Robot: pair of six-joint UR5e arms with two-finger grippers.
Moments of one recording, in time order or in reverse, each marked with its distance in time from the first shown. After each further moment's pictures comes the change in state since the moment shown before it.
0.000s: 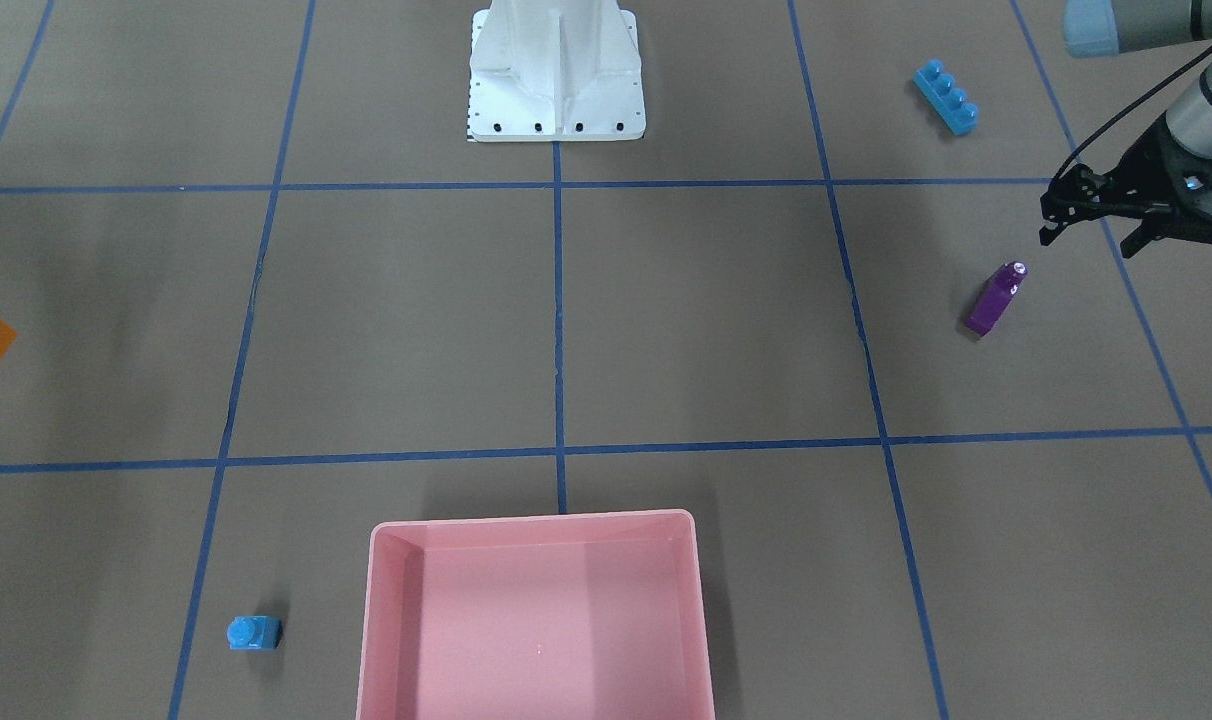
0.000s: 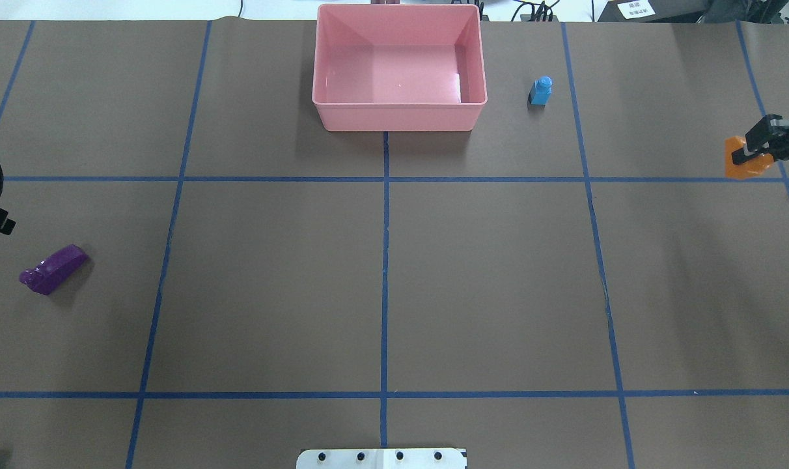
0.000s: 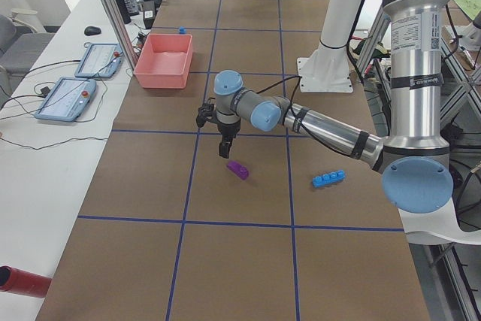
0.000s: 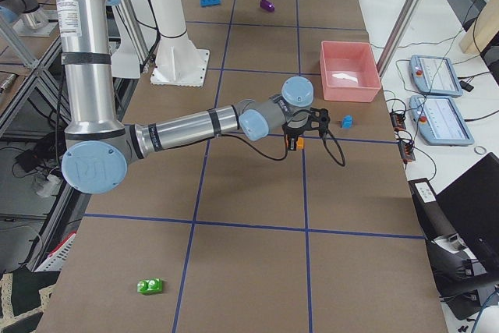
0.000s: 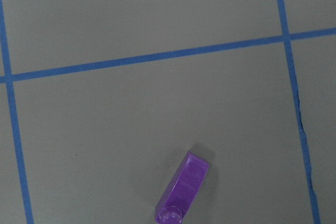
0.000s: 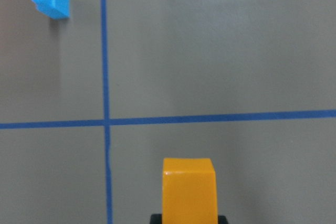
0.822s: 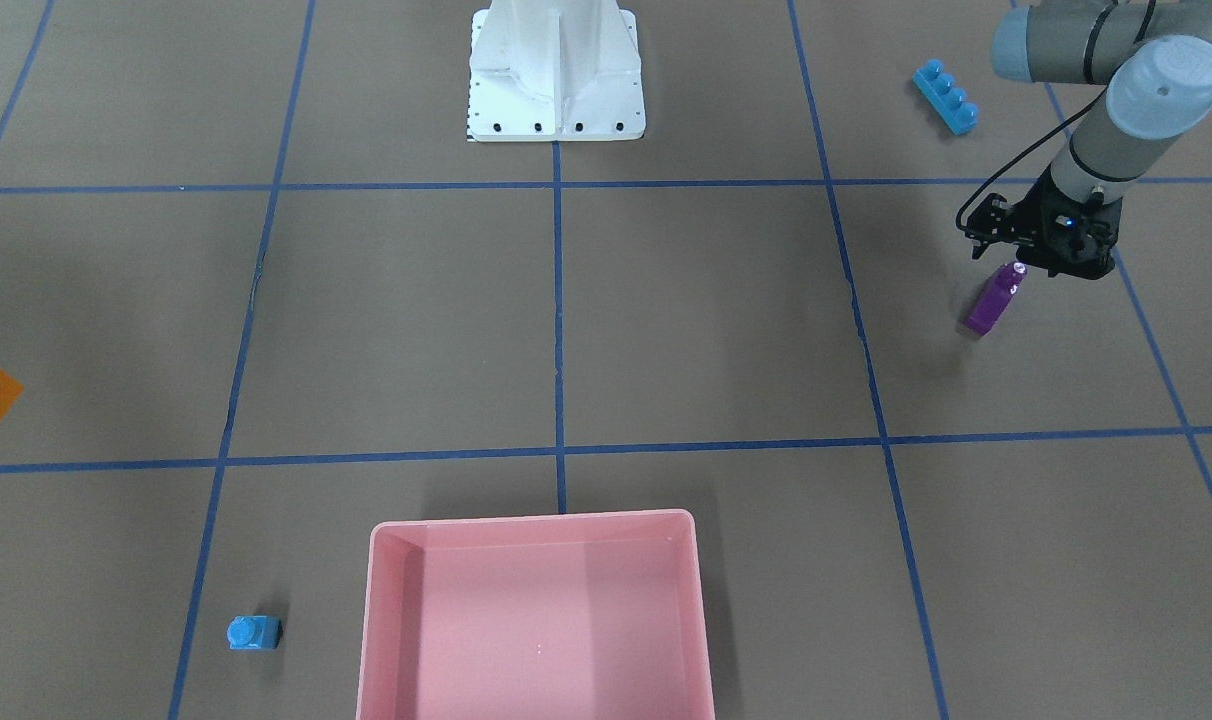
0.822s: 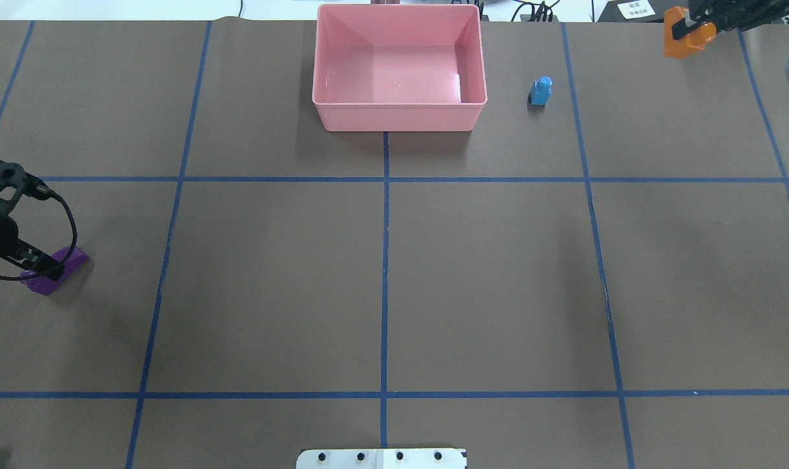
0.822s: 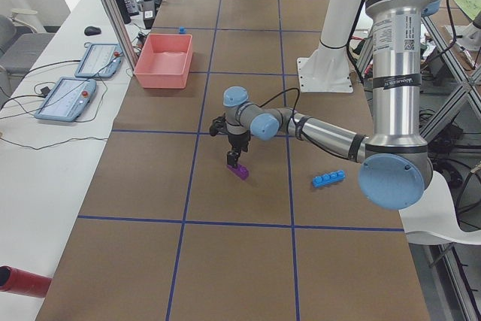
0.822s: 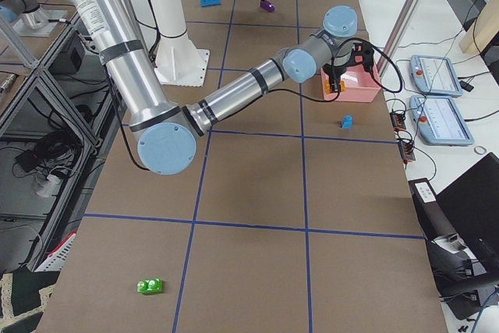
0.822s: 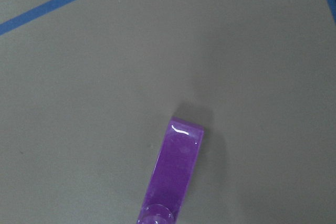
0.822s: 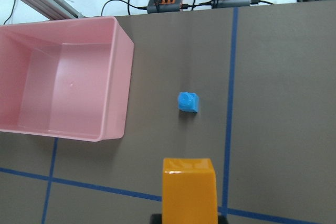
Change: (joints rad) left arm 0.189 -0.044 0.134 -0.038 0.116 0.049; right arm 0.004 0.375 -0.085 -0.093 -0.001 0.012
